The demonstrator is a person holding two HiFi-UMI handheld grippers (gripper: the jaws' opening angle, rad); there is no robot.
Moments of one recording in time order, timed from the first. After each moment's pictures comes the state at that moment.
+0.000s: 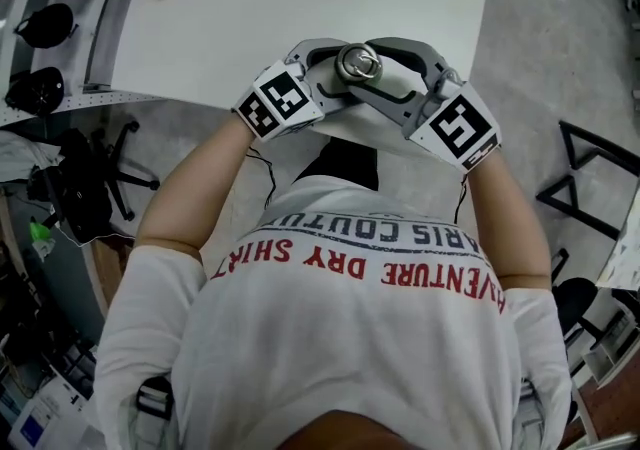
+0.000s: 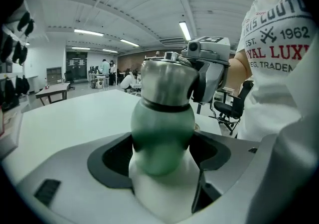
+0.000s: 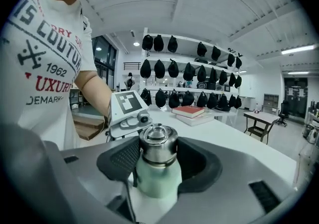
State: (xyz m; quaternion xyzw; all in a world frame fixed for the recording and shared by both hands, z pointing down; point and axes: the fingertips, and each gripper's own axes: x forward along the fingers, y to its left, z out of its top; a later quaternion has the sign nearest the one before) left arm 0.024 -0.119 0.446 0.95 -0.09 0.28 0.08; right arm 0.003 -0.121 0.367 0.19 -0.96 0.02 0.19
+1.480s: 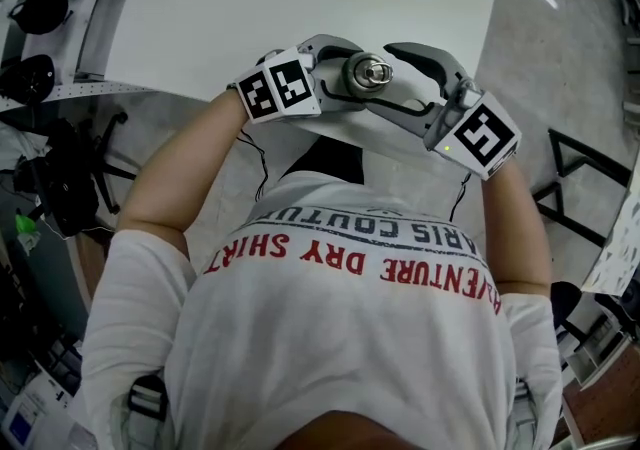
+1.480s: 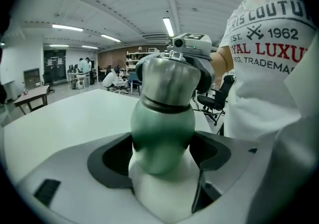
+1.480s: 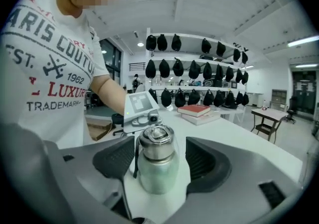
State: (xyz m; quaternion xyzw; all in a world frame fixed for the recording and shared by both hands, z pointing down) left arm 0.029 -0.106 0.446 0.95 0.02 0.30 0.05; right arm 0.013 -0.109 0.357 0.15 -0.97 0.04 0.17
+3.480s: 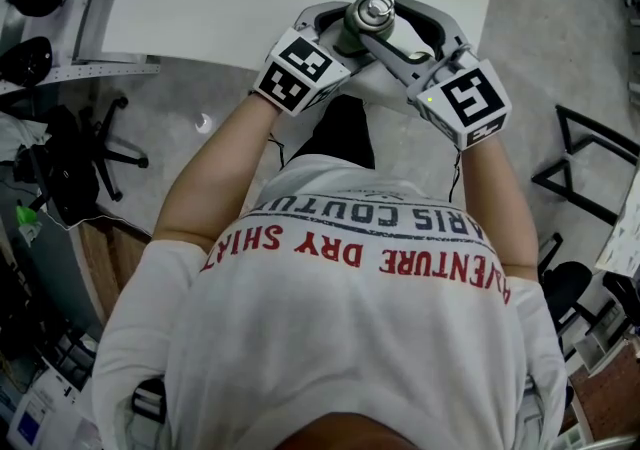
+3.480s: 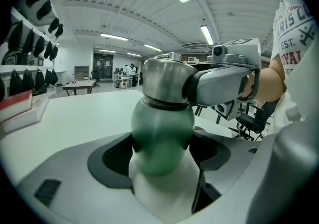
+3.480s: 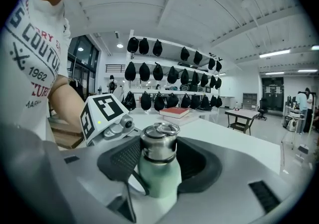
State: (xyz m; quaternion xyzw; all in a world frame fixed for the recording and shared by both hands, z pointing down) left arm 0.021 -0.117 0.446 0.93 -0.23 0.25 0.12; right arm 0.008 -0.114 0.367 0.30 -0.94 0.04 0.16
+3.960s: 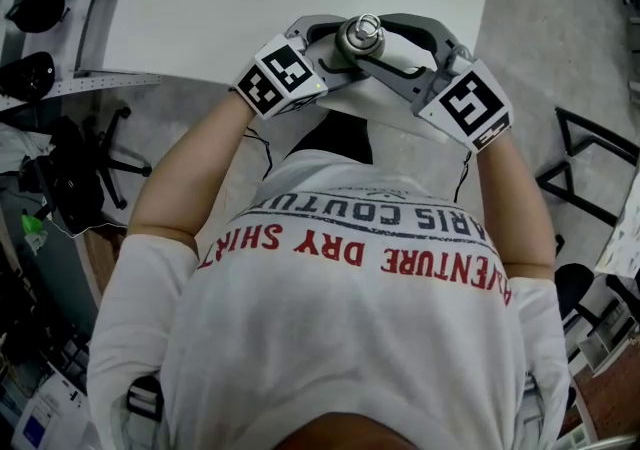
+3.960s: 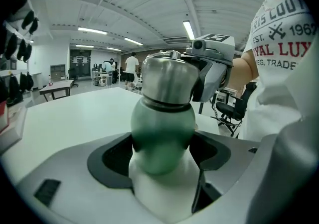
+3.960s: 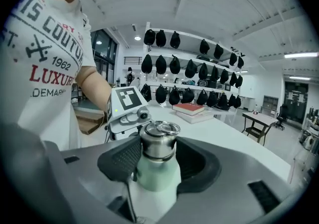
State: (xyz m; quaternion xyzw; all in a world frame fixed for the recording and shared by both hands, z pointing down) left arm 0.015 -0.111 0.449 0.95 -0.11 0.29 0.09; right arm 0.001 -0.111 0.370 0.20 -0.96 0.01 0.22
